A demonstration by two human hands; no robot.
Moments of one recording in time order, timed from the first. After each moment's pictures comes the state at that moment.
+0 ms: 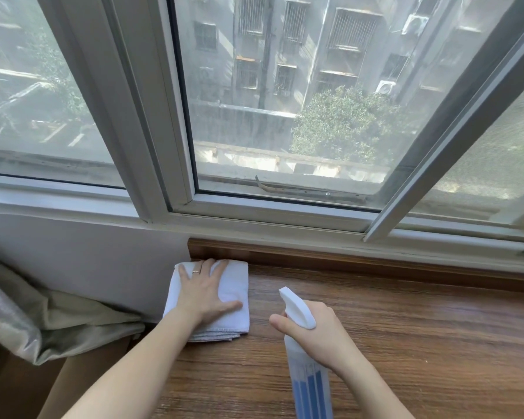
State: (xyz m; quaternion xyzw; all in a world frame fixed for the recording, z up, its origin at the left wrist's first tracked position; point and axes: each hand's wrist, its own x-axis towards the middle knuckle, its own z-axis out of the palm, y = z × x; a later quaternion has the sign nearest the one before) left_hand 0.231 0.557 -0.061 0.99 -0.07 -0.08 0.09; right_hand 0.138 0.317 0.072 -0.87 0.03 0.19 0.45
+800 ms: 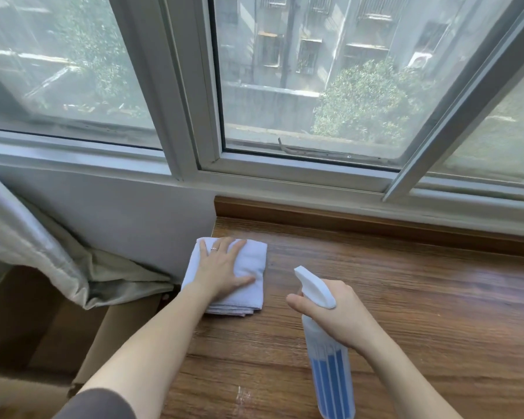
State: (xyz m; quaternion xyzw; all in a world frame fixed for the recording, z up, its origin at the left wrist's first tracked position) left_hand 0.171 0.572 -0.069 0.98 -0.09 -0.10 0.12; right_hand 0.074 0.320 0.075 -0.89 -0.01 0.18 0.42
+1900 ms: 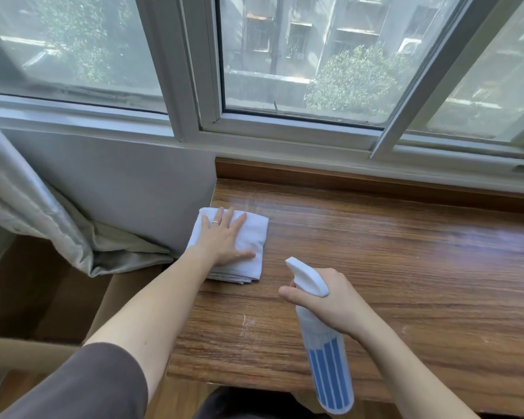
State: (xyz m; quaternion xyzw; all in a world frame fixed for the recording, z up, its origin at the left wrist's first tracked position) left_hand 0.111 0.572 -0.048 0.98 -0.12 -0.17 0.04; right_hand -0.024 0.332 0.073 -0.88 -0.03 0.20 0.43
